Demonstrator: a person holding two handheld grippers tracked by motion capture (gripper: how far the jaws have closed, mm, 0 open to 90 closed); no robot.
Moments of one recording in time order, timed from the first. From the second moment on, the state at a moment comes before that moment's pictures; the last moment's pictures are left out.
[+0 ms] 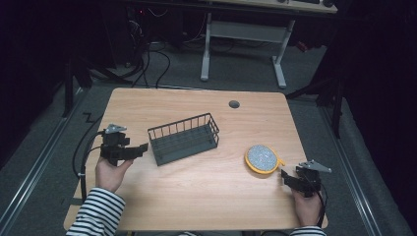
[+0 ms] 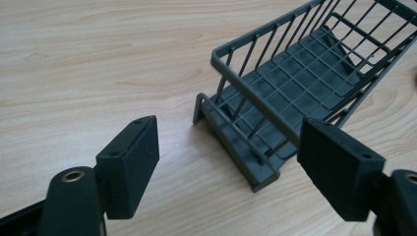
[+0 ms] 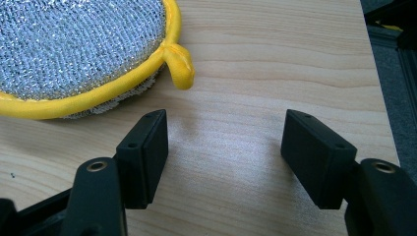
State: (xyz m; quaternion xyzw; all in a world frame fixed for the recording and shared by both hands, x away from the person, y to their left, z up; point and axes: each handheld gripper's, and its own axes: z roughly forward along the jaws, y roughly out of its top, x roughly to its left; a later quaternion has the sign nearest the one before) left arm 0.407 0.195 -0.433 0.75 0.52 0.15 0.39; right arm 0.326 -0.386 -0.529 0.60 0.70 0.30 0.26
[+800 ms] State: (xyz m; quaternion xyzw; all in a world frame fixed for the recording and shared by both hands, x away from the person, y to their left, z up) left arm 0.432 0.156 -0.439 0.78 0.50 0.15 0.34; right arm 0.326 -0.386 -0.529 0.60 0.70 0.30 0.26
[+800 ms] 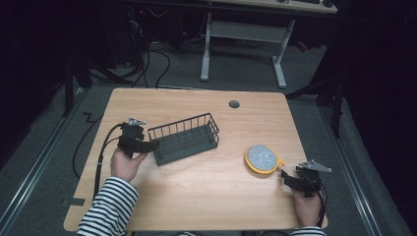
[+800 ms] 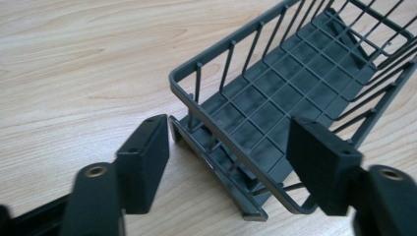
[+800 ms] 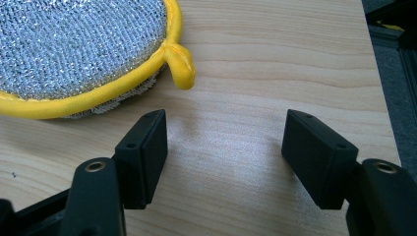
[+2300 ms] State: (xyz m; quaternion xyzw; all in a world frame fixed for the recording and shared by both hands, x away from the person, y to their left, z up) left arm 0.419 0.126 -0.447 0.82 0.44 0.11 0.35; right arm 0.326 -0.386 -0.529 0.60 0.70 0.30 0.26
